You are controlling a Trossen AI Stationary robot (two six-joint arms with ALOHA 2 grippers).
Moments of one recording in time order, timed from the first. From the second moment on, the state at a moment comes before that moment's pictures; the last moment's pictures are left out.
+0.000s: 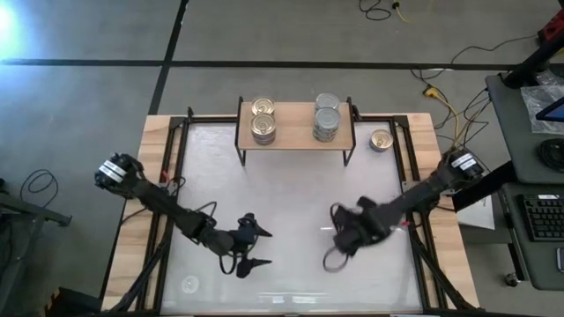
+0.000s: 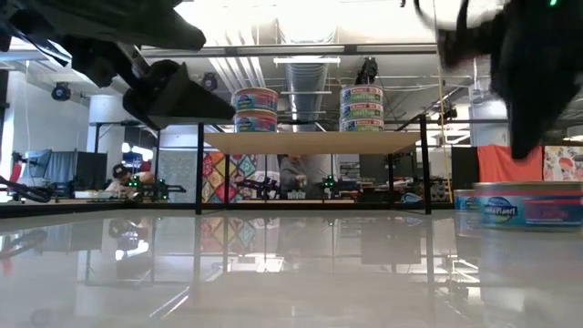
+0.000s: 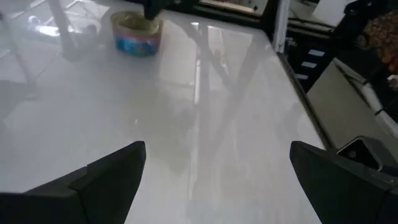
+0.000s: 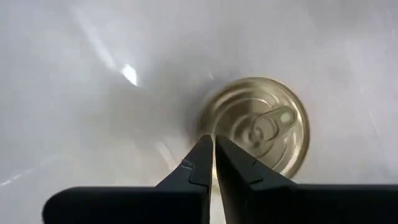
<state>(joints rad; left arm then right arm) -0.57 1.59 0.64 0.52 -0.41 -0.45 0.47 1.64 1.09 -1.06 0.21 1.03</state>
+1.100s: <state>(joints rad) -0.37 2.01 0.86 0.71 -0.32 -0.21 0.42 1.67 0.97 -0.70 0.34 0.72</state>
